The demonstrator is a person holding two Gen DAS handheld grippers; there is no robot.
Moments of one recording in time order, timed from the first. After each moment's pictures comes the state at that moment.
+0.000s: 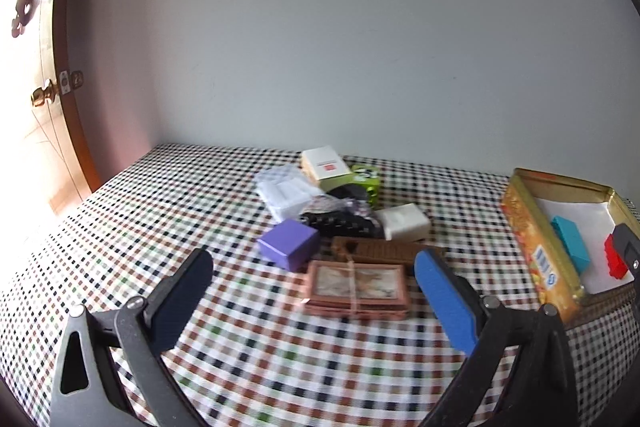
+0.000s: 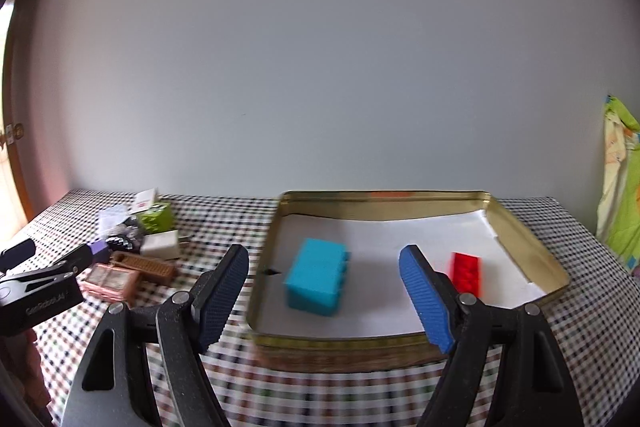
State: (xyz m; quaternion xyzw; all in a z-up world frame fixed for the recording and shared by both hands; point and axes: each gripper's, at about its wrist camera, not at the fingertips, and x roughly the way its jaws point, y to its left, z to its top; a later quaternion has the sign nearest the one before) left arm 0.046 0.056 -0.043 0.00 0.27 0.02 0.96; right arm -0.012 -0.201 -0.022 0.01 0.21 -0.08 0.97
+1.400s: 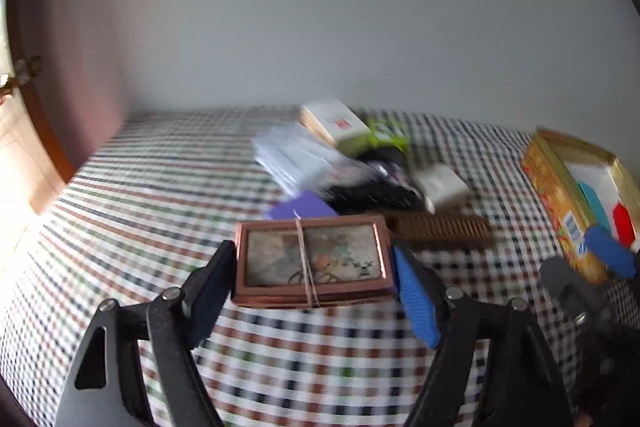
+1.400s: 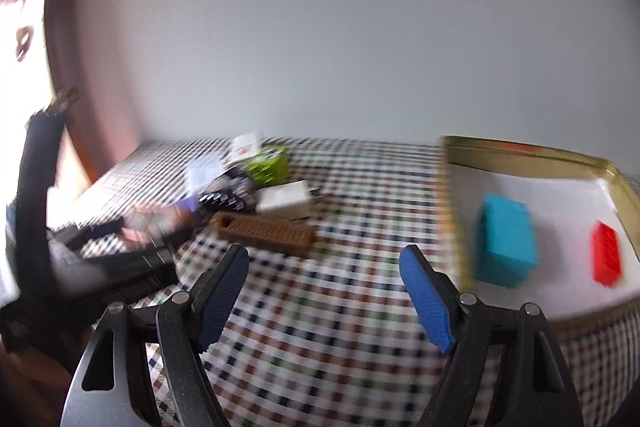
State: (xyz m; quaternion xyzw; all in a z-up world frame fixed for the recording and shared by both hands) left arm 0.088 0.087 -0.050 0.01 0.35 -0.02 0.94; right arm 0.047 -0.106 -0.047 0.02 0.31 0.07 0.95
